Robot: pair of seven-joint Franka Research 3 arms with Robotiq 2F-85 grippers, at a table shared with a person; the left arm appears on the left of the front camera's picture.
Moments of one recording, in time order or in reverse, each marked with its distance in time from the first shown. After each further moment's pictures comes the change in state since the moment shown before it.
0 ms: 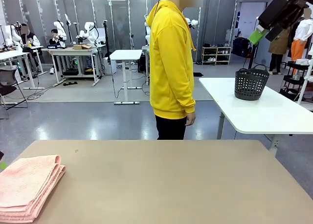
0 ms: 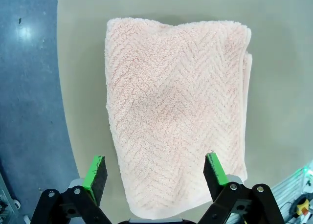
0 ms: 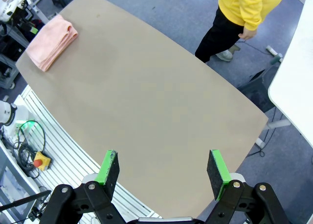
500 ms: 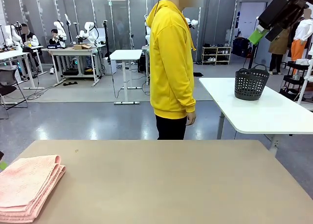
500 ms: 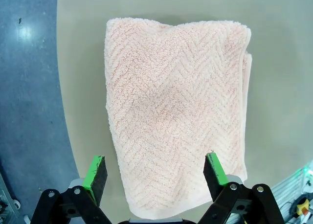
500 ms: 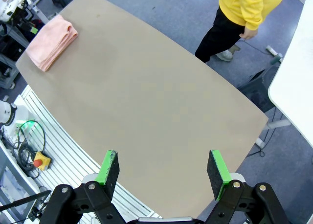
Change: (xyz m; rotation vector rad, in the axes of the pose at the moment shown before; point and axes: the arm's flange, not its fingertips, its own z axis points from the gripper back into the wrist) left arm 0.000 0.000 0.000 0.000 0.000 -0.001; right arm 0.000 0.000 0.000 0.000 0.000 0.000
